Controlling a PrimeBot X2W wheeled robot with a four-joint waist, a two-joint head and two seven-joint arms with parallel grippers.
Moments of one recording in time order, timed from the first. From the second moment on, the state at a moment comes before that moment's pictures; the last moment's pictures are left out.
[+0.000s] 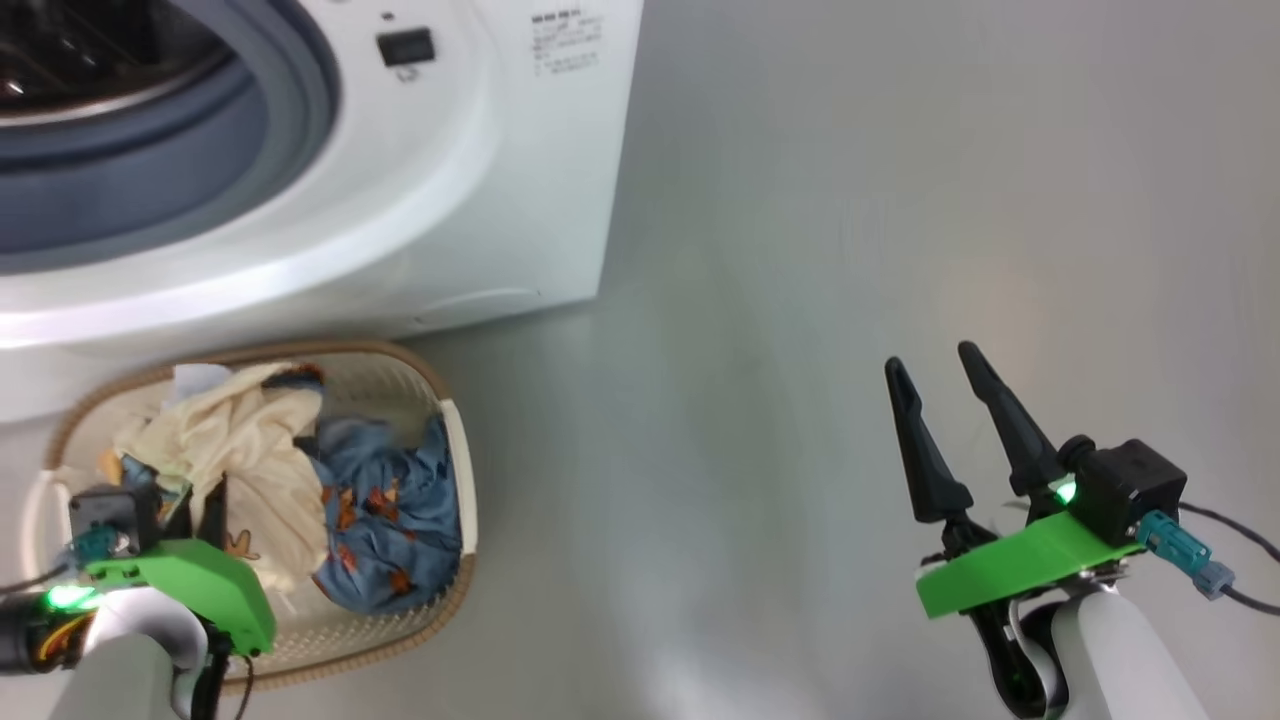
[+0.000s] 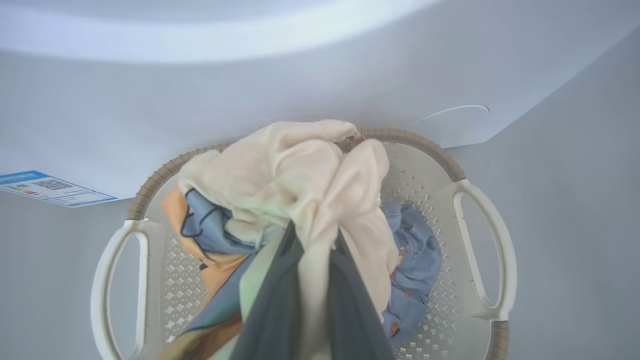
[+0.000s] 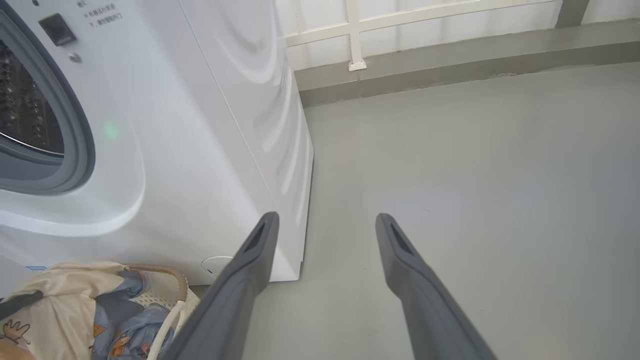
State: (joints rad) left arm -0.53 0.21 -0.07 0.95 -0.22 -0.10 -0.25; right arm -0.25 -0.07 0.10 0.17 0.28 0.12 -0.26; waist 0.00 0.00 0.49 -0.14
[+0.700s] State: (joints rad) left arm -0.17 0.14 0.00 0.23 -0.22 -0.06 -0.25; right arm -0.19 -0.10 0.12 0.20 0.28 0.12 -0.26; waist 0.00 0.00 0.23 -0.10
